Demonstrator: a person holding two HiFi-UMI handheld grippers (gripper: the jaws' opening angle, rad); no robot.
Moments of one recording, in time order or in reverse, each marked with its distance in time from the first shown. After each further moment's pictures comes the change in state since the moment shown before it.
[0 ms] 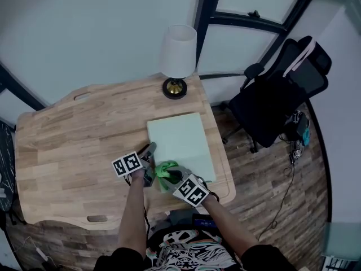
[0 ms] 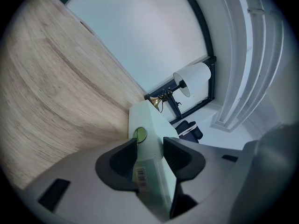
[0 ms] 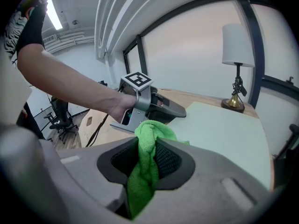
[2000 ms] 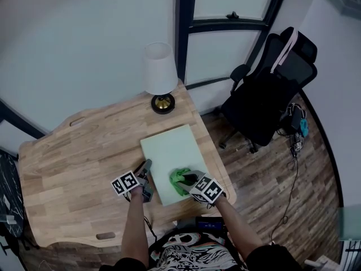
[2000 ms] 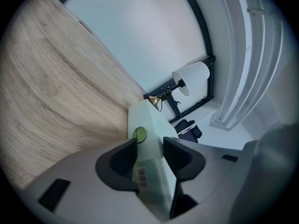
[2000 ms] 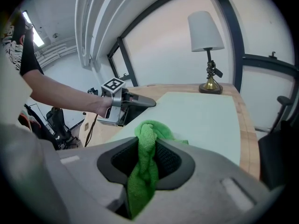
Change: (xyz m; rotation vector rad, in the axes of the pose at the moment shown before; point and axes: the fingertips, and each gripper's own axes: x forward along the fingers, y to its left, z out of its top) left arm -0.004 0.001 -0.002 0.000 0.017 -0.007; right arm -0.047 -0.060 -0.035 0.210 0.043 -0.033
